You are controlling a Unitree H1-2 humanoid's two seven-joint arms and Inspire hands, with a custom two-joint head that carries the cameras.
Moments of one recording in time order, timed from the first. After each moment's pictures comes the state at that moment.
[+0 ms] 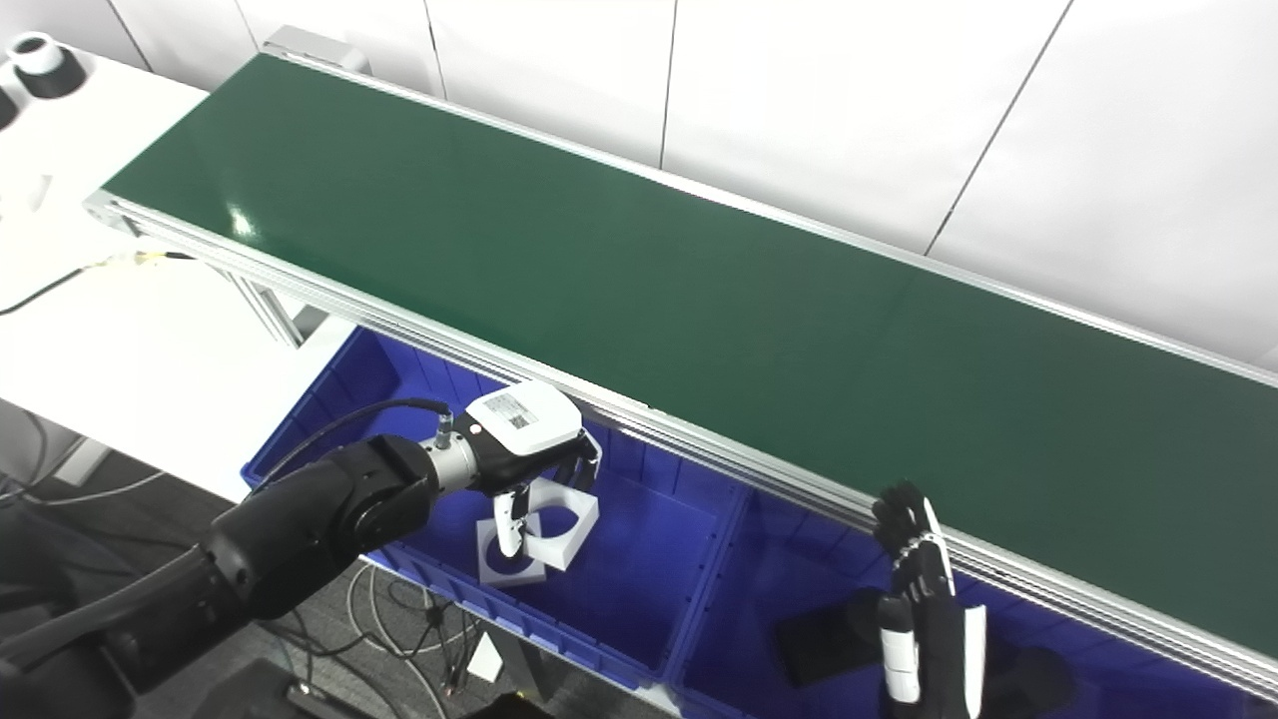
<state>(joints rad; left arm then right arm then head) 0.00 0.44 -0.37 0.03 1.00 -0.10 -0.25 0.16 -0.04 0.17 0.18 -0.02 -0.43 0.06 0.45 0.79</state>
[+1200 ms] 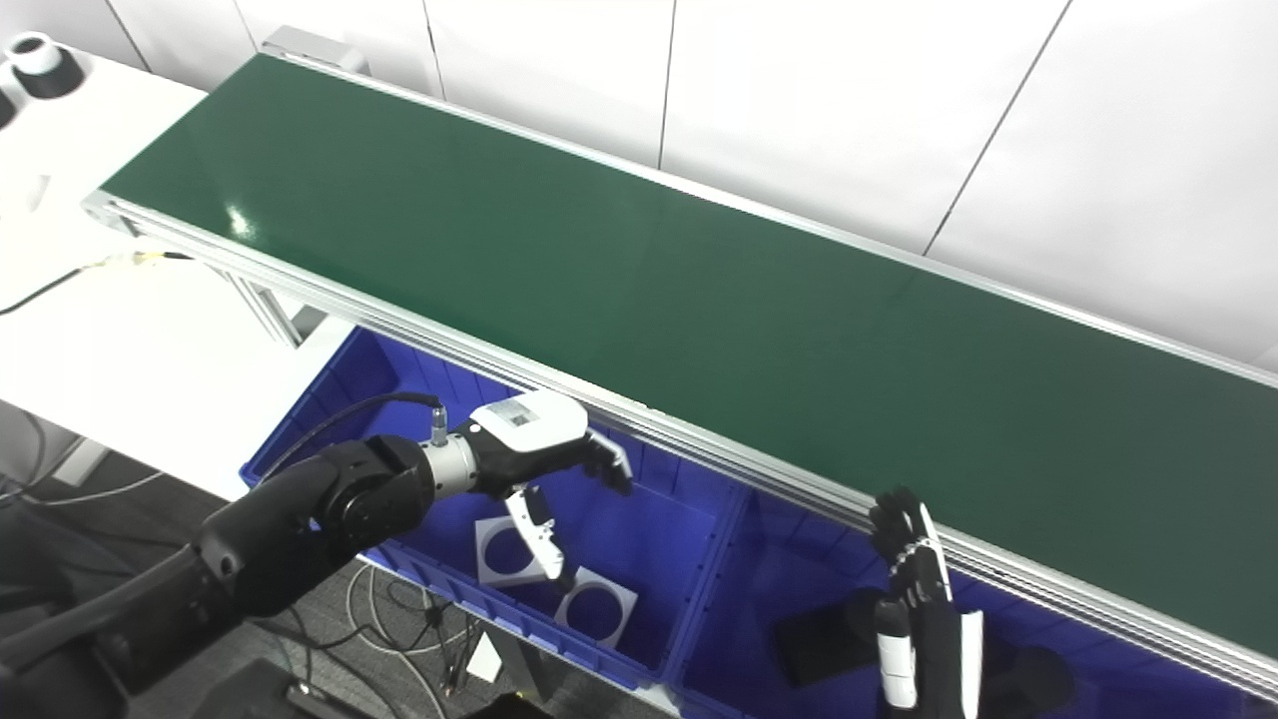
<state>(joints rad) 0.05 0.41 -0.34 -0.08 0.61 -0.15 -0.32 0.17 -0.04 0.17 0.18 -0.03 -0.43 0.06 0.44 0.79</state>
